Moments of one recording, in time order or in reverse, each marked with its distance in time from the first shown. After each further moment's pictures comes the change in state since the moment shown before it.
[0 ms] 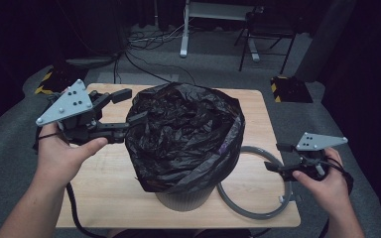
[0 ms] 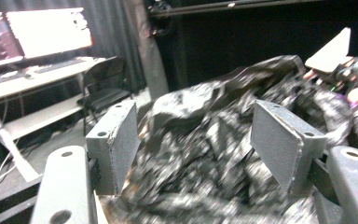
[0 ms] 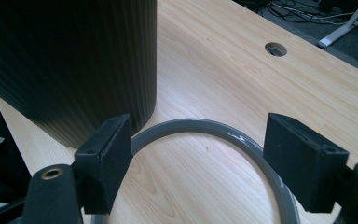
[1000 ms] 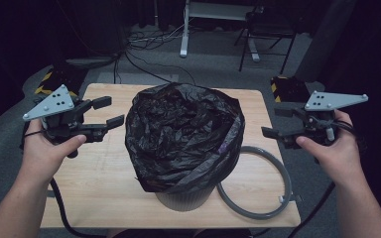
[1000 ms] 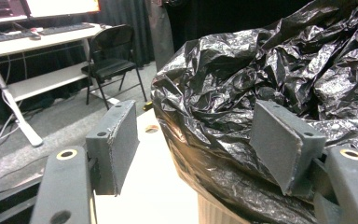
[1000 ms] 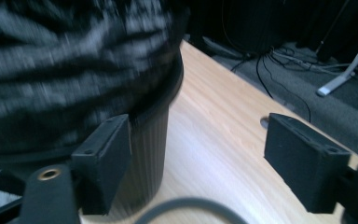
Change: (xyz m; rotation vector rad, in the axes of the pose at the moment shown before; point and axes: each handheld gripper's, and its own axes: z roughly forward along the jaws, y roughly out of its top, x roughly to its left) left arm 0.041 -0.042 -0.014 0.075 -0.002 -0.075; right arm 0.001 0.106 -0.029 -0.151 0.036 -0.033
